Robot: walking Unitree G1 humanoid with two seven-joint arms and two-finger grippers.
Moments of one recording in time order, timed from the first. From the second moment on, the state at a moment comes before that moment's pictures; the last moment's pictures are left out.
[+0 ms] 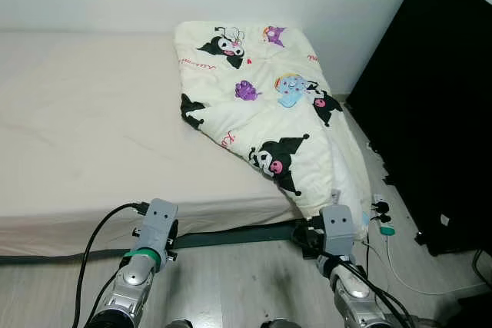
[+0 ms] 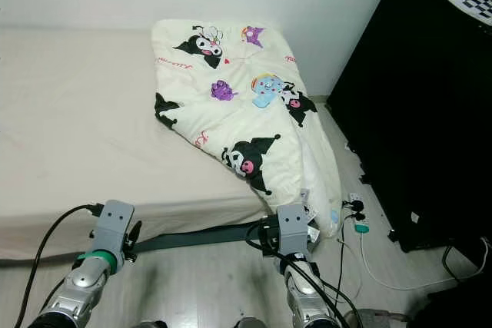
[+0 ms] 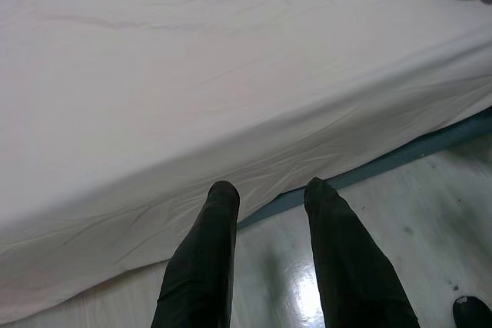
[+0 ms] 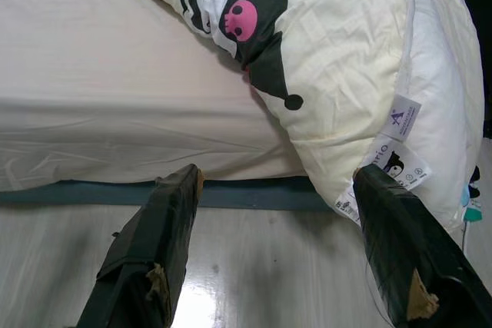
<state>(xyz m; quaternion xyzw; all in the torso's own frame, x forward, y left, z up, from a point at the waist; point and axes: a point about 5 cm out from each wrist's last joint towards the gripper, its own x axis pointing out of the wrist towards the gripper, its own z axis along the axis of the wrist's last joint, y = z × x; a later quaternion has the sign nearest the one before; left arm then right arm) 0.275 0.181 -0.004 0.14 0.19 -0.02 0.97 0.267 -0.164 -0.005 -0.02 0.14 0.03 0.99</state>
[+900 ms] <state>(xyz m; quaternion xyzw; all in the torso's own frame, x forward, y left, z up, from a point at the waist) 0.275 0.180 -0.004 0.14 0.19 -0.02 0.97 0.268 -0.164 -0.005 -0.02 0.14 0.03 0.99</state>
